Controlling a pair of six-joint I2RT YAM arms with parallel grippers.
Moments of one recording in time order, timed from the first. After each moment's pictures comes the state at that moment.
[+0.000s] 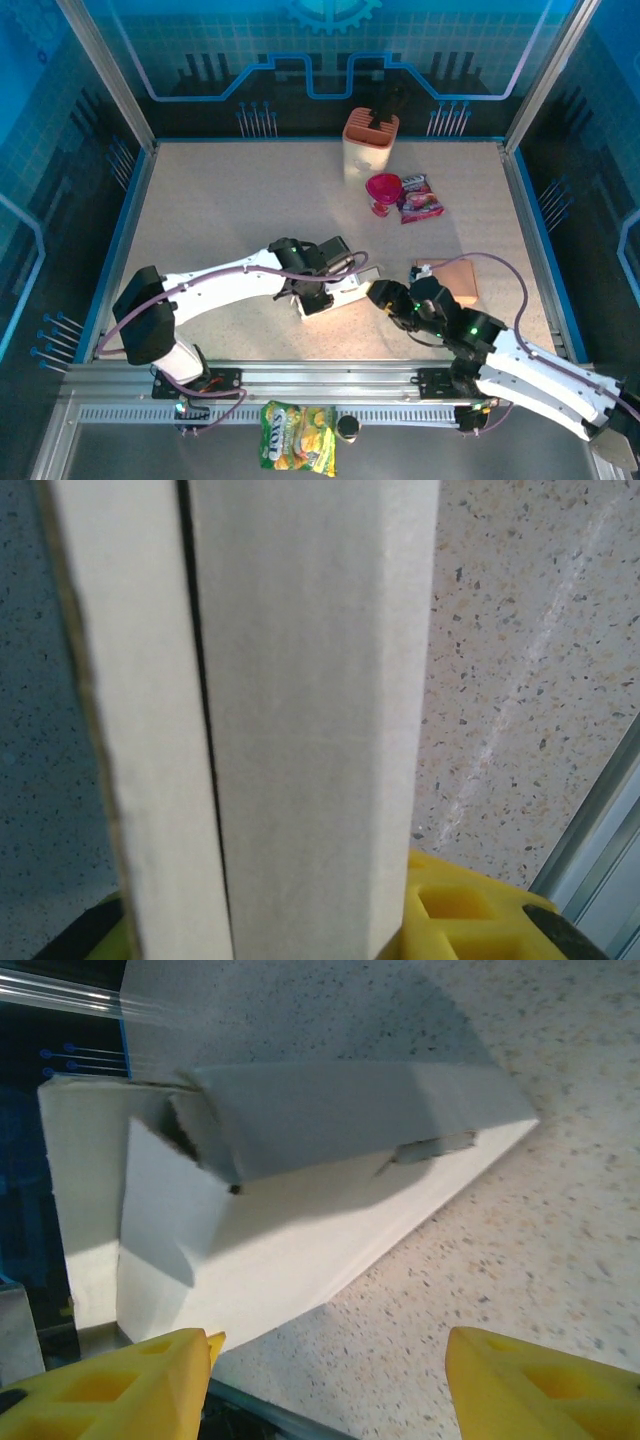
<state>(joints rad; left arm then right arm) -0.98 1.59 1.24 -0.98 -0.05 0.18 0.88 0.65 0.37 -0.31 0.06 1.39</state>
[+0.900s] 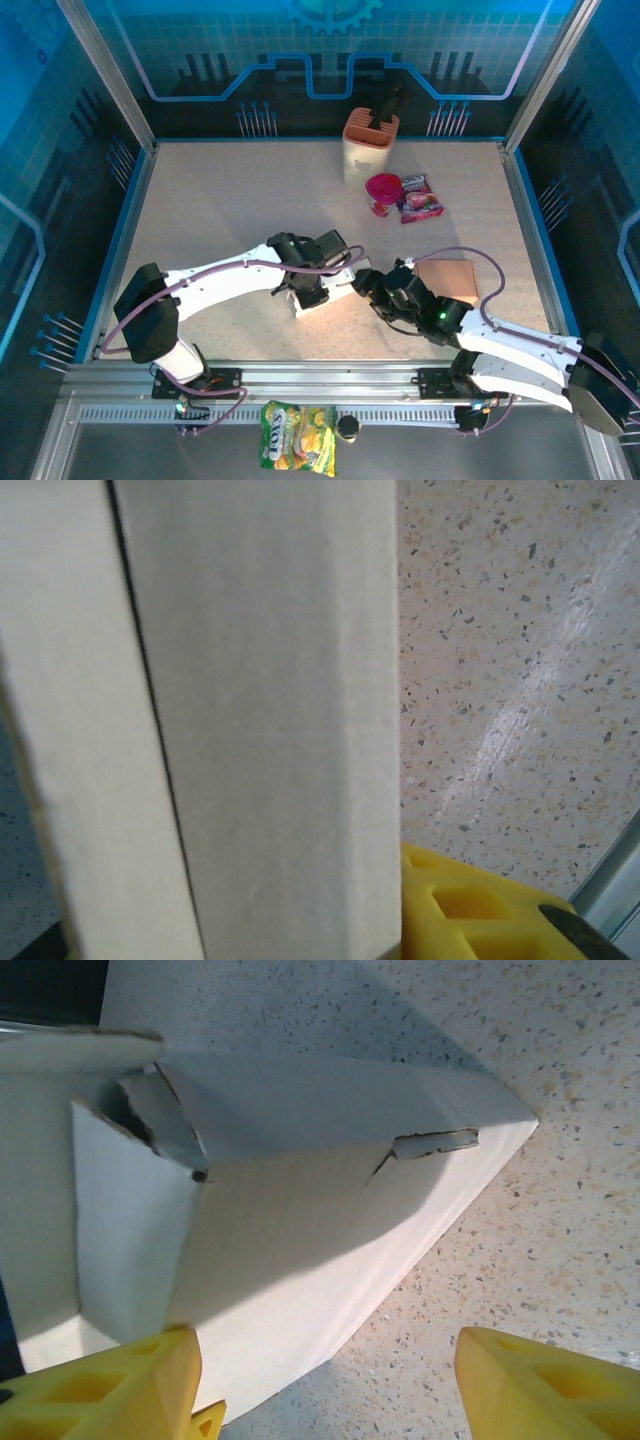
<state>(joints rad) -0.93 1.60 1.24 -0.99 -0.08 0.20 0.90 0.95 0.42 -0.09 0.12 1.47</state>
